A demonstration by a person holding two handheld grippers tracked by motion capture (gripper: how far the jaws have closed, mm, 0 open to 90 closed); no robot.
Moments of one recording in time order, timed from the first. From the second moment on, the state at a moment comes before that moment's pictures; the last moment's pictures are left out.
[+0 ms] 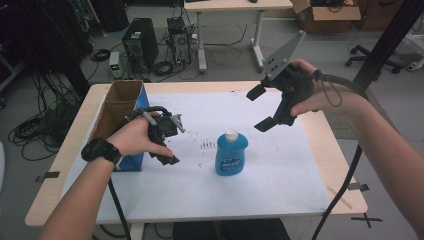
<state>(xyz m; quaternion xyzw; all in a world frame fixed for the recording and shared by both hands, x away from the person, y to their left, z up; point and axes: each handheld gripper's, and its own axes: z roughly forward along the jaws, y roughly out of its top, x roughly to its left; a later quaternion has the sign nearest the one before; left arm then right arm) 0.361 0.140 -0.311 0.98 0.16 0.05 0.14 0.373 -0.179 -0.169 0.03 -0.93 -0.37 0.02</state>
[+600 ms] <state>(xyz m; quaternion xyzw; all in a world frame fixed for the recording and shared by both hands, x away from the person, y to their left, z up) 0.359 0.138 -0.310 0.98 0.15 0.05 0.14 0.400 -0.218 -0.199 -0.01 -0.90 -0.44 0.02</state>
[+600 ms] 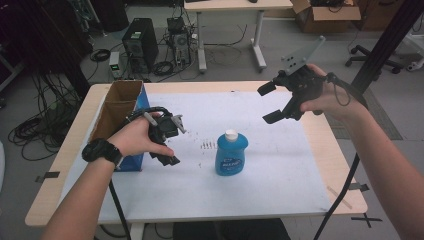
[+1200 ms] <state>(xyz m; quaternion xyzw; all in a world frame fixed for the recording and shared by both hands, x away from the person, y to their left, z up) 0.357 0.139 -0.309 0.97 0.16 0.05 0.15 0.409 -0.229 -0.240 -0.03 -0.88 -0.47 0.02</state>
